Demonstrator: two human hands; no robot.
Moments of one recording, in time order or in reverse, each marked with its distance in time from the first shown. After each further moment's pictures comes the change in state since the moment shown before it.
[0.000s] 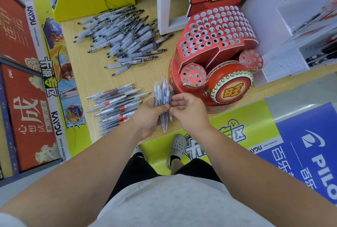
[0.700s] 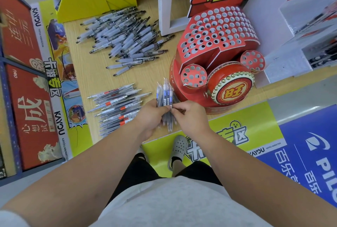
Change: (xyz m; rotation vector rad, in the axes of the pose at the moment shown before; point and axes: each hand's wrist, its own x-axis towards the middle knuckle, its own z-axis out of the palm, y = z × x) left_hand 0.008 -0.005 0.005 0.181 0.090 0.012; right_hand 0.003 0.019 0.000 -0.367 -0.020 -0.171
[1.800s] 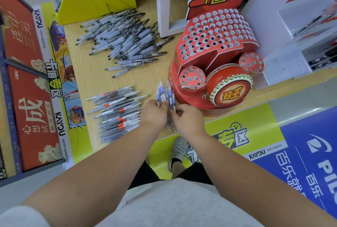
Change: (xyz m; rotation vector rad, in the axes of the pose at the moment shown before) left_hand 0.015 -0.001 0.019 0.330 0.349 0.011; right_hand 0.003 0.002 0.010 -0.029 0.019 0.151
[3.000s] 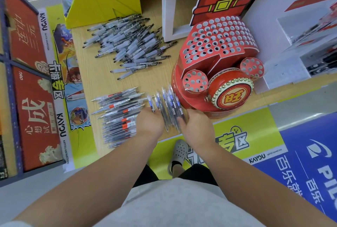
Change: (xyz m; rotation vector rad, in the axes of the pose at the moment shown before) left_hand -0.012 -0.015 -0.018 -0.083 0.052 -0.076; right_hand -0.016 0.011 -0.013 -0.377 0.127 -0.154
